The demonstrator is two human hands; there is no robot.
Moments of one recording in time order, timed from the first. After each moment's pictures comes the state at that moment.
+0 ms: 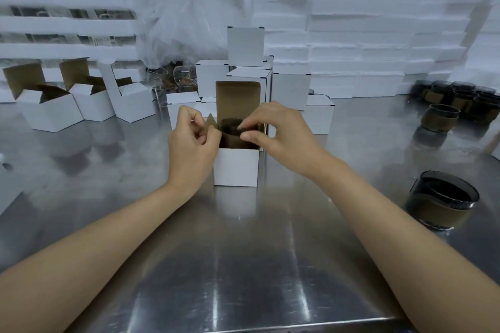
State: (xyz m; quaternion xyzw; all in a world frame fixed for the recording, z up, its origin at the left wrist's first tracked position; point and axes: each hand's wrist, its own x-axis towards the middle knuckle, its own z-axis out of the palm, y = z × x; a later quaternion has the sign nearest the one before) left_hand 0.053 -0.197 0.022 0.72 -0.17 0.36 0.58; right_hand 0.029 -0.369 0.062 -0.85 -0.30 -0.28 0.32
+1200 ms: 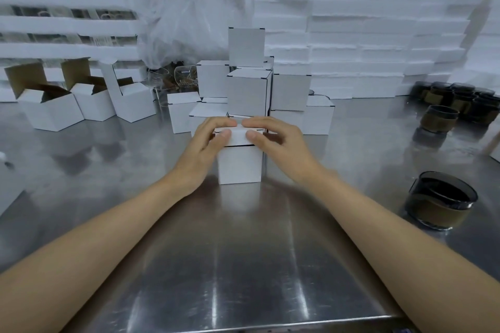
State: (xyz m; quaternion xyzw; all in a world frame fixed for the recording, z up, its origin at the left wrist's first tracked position) left_hand 0.066 -0.186 0.012 0.75 -0.30 0.12 0.58; right_hand 0.045 -0.369 0.025 -0.76 -0.25 -0.21 0.57
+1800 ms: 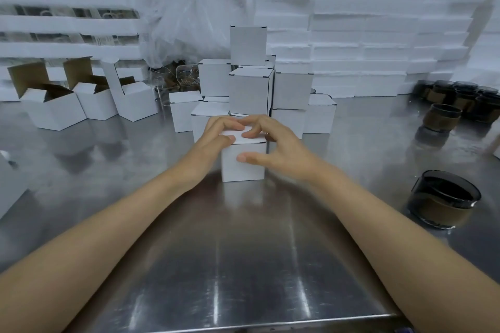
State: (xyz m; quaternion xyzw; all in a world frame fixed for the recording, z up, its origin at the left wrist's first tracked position) left_hand 0.073 -0.188 0.016 0.76 -0.32 0.02 0.57; right_hand 0.046 -0.373 0.027 -0.83 -0.30 -0.17 0.44
